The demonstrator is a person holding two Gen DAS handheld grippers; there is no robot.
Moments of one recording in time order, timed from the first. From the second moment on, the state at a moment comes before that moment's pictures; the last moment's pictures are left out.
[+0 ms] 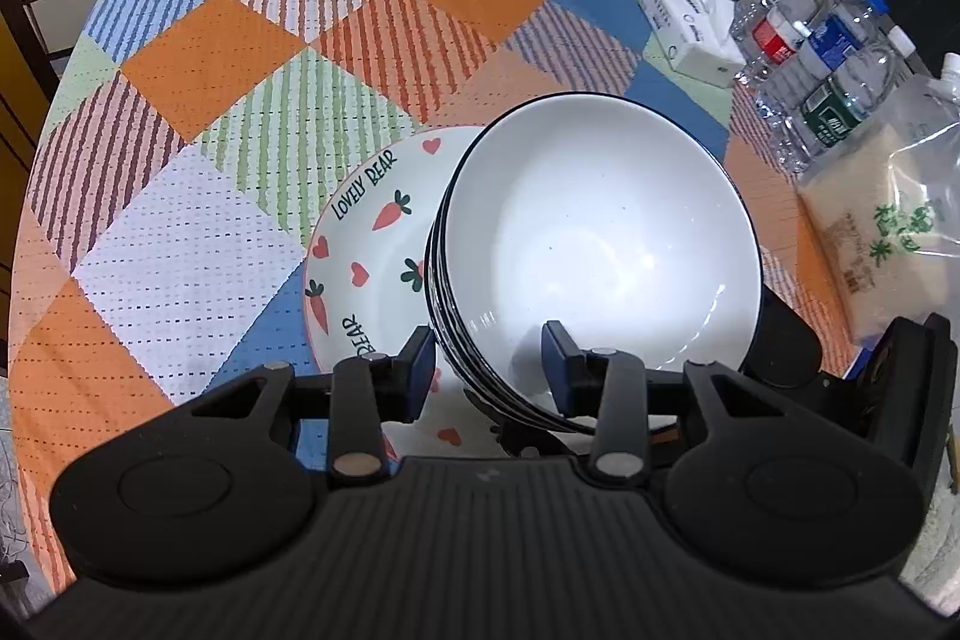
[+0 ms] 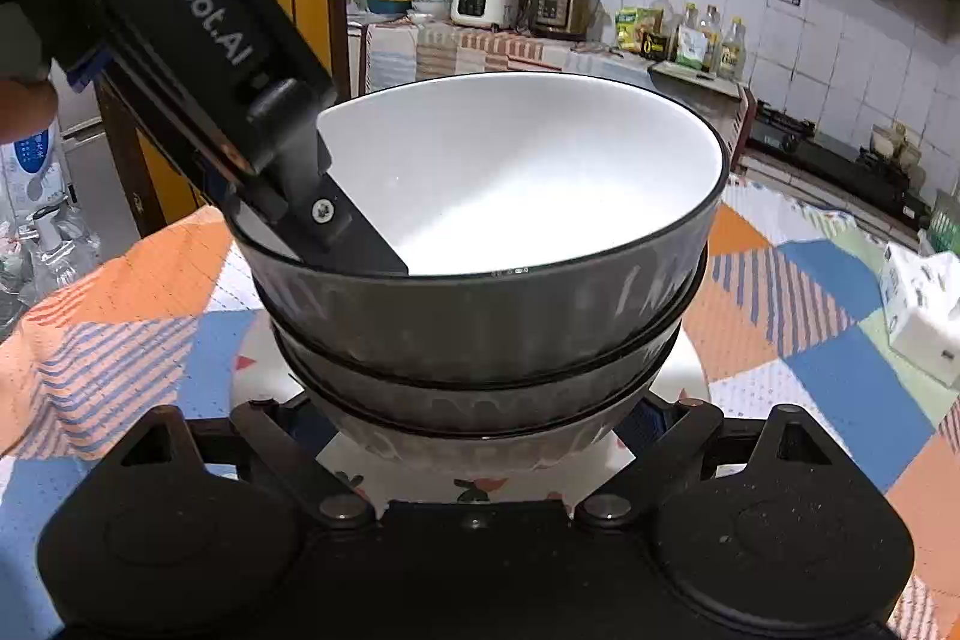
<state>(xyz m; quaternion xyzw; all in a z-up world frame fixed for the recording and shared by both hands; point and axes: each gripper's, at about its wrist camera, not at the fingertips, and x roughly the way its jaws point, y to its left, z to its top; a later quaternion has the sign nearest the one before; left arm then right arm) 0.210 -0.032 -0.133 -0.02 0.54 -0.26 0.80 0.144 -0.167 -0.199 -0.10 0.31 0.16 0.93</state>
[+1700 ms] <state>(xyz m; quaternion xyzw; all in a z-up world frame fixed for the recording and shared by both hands) 0.114 -0.008 -0.044 0.00 0.39 -0.18 0.91 0.091 -0.192 -0.122 -0.01 0.36 -0.01 0.93</state>
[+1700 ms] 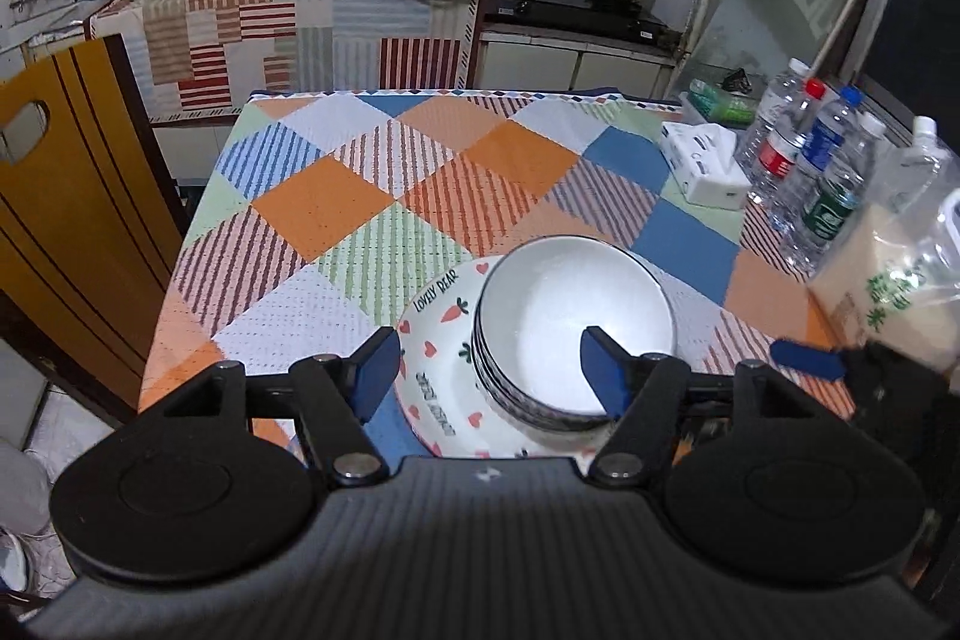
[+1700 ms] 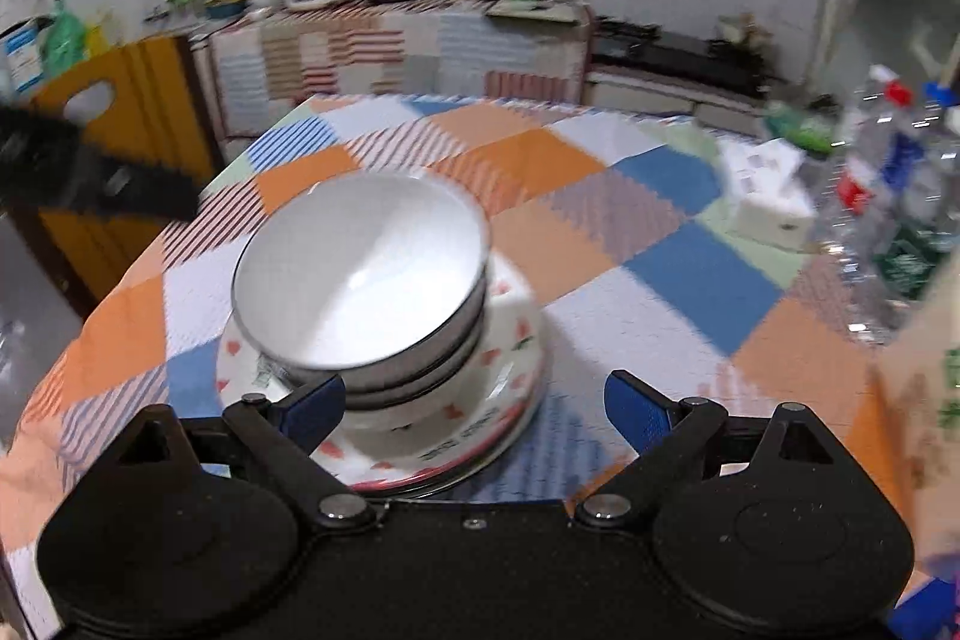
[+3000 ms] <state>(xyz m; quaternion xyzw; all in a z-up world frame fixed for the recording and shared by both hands) 0.023 0.005 -0.032 0.03 0.37 -0.14 0.92 -0.003 -0.169 -0.066 -0.03 0.35 -0.11 0.93</state>
